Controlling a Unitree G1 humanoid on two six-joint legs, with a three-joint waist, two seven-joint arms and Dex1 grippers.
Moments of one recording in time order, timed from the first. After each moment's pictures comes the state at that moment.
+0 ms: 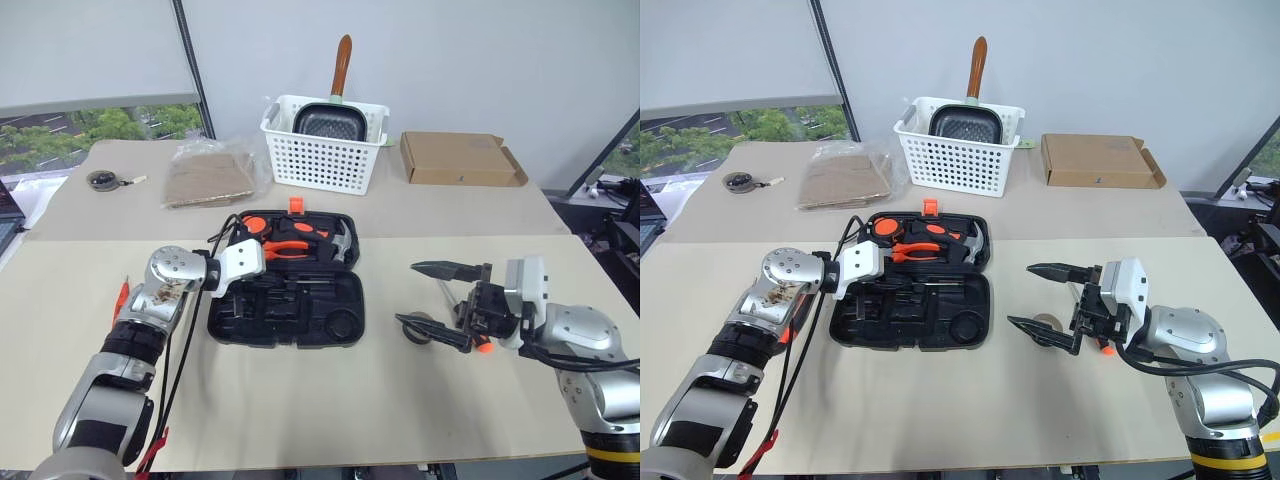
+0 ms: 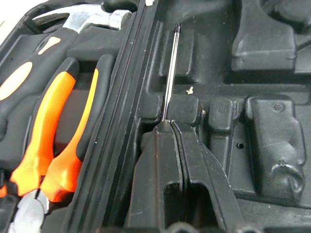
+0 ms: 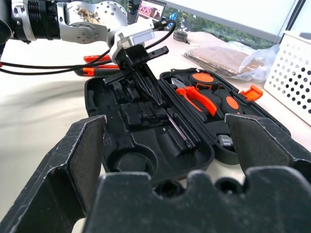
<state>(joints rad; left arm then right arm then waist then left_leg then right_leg) -0.67 0.60 -0.22 0.49 0.02 -0.11 -1.19 -0.07 -0.68 -0.17 -0.35 0.57 0.18 1.08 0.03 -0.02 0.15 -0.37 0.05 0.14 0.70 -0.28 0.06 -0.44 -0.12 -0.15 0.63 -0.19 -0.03</state>
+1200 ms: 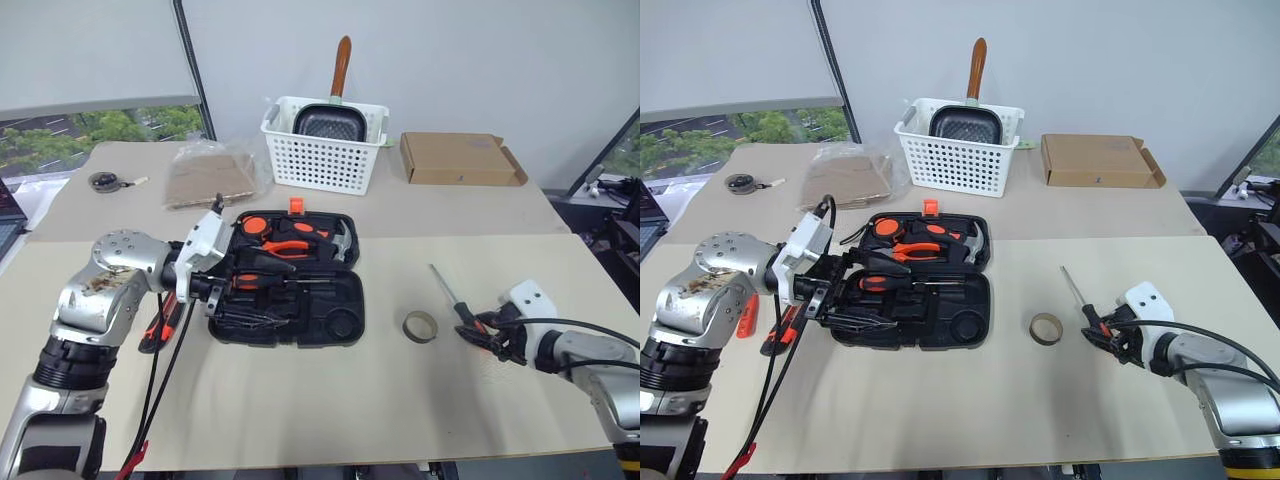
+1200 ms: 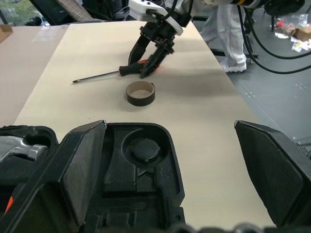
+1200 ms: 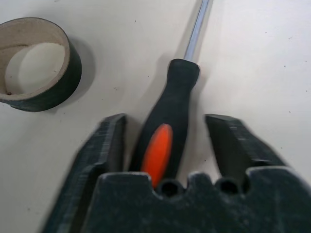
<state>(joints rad) -0.53 0.78 -0.04 -0.13 -0.54 0.42 -1.46 0.00 -0.81 -0.17 -0.21 0.32 0.69 0.71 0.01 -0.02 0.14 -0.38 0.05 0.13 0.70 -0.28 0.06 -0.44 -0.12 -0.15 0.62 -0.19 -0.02</state>
